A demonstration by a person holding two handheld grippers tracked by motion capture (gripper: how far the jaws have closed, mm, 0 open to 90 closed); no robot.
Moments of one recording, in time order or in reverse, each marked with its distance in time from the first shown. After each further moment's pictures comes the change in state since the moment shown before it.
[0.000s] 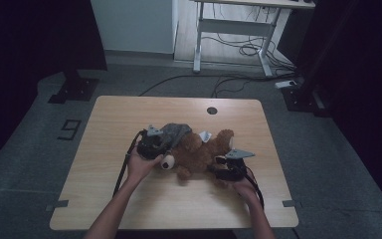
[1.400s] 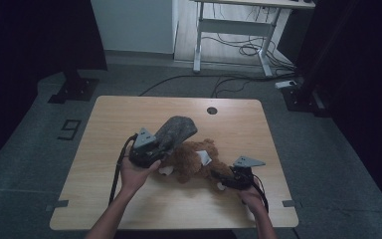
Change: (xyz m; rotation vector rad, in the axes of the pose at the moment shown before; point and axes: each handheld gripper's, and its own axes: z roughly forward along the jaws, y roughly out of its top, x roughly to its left) left arm -0.038 0.015 -0.060 -0.203 -0.056 0.060; right arm 0.015 -0.012 -0.031 -0.081 0.077 0.033
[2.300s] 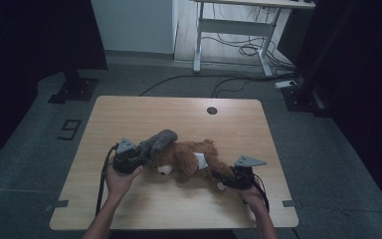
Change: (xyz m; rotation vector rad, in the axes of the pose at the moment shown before) left arm 0.059 -0.075 -0.012 0.052 0.122 -0.138; right arm -0.004 0.000 -0.001 0.003 0.019 0.002
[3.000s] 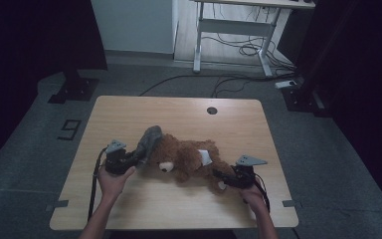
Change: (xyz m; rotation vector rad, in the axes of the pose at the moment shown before) left arm 0.008 0.007 -0.019 -0.044 -0.065 -0.072; right arm -0.006 -0.002 0.001 -0.005 -0.006 0.015
